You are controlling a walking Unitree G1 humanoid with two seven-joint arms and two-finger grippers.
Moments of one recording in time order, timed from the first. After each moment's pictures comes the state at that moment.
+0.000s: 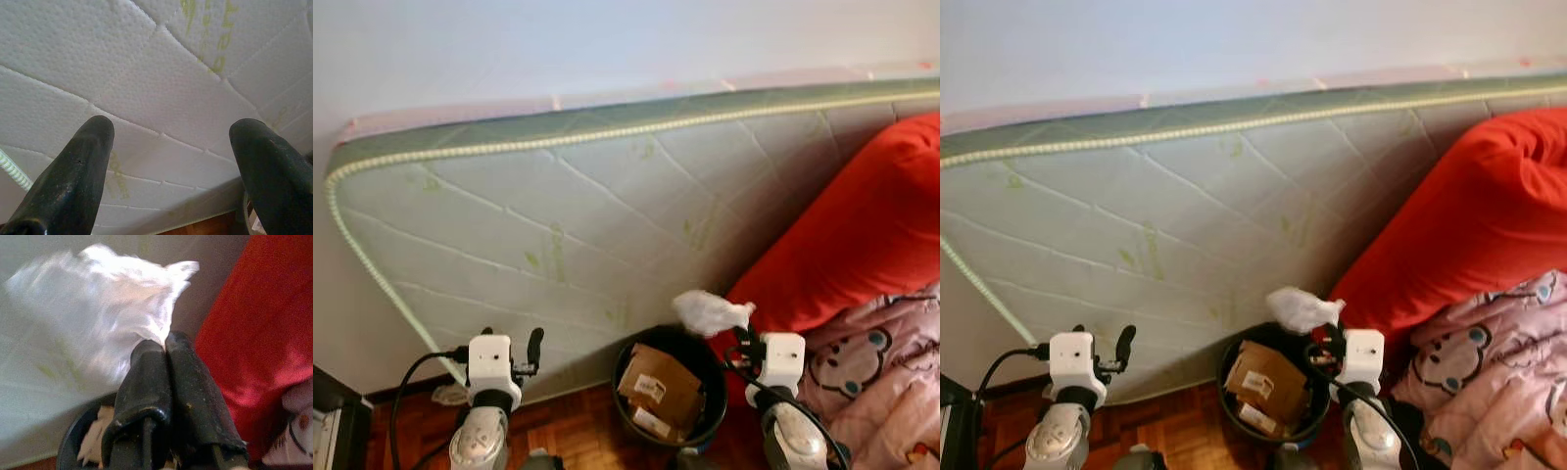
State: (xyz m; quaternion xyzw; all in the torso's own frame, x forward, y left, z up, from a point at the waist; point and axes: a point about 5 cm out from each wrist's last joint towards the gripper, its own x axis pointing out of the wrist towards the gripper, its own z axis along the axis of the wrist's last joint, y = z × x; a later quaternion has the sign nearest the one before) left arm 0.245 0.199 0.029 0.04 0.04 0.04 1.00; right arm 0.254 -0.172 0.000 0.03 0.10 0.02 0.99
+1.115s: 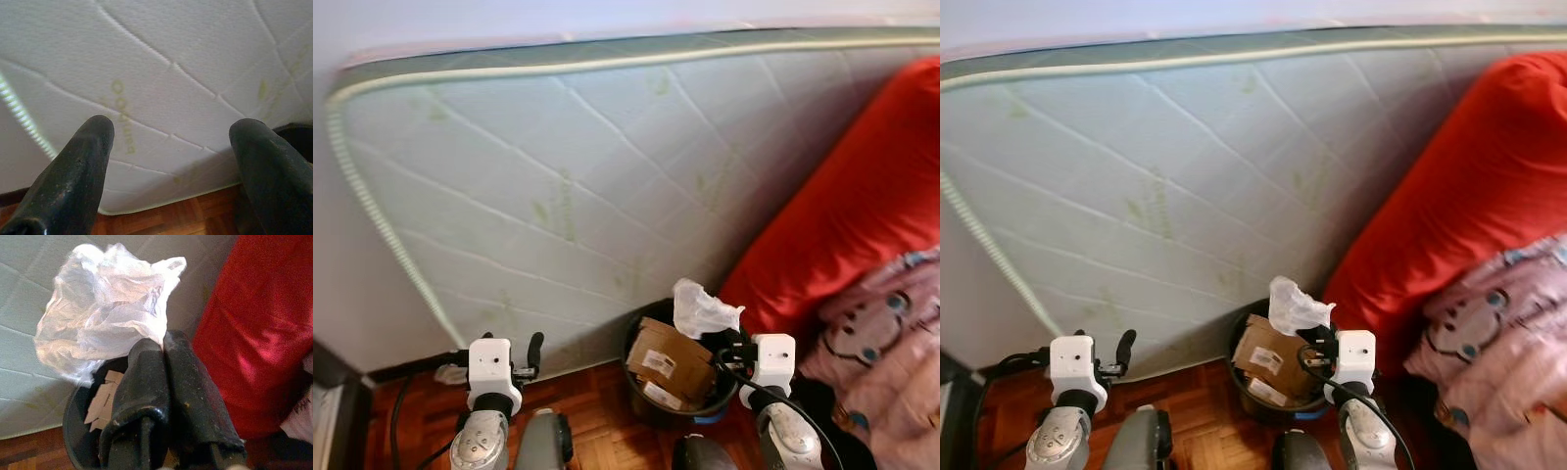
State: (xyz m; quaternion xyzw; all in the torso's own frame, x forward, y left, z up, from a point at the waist) left arm 0.243 0.198 0.025 0.03 0.06 0.04 1.00; right arm 0.256 -0.166 -0.003 0.03 0.10 0.04 0.99
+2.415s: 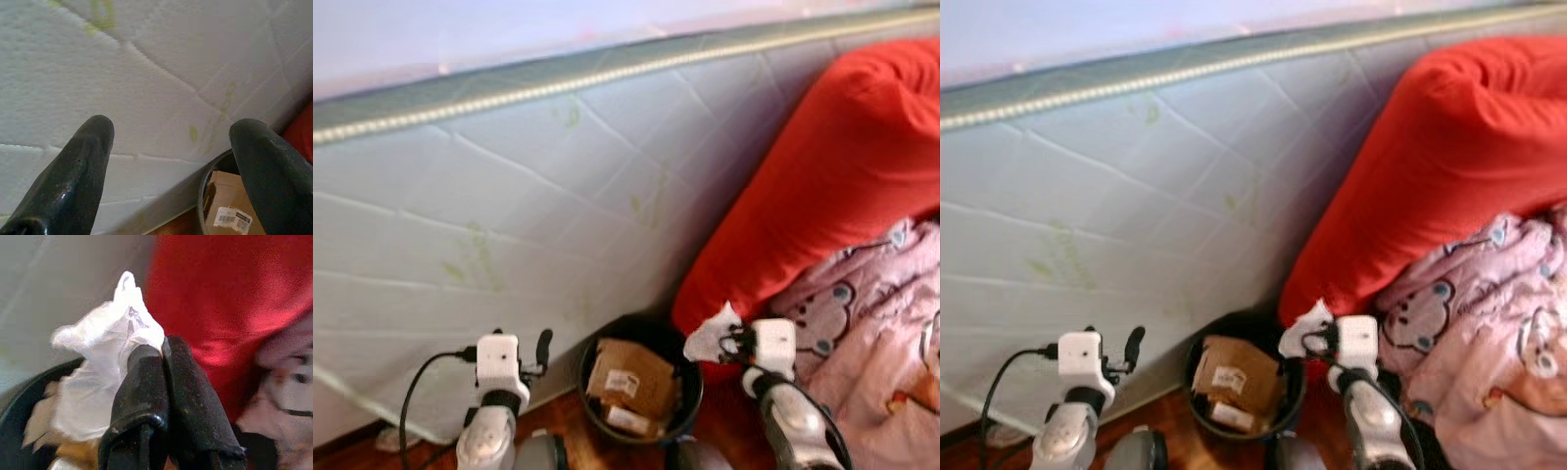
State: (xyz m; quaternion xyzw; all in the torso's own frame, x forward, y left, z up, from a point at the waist) left arm 0.246 0.193 0.027 0.03 0.05 0.03 1.00; right arm 0.277 -0.164 -0.001 0.01 0.15 0.08 0.99
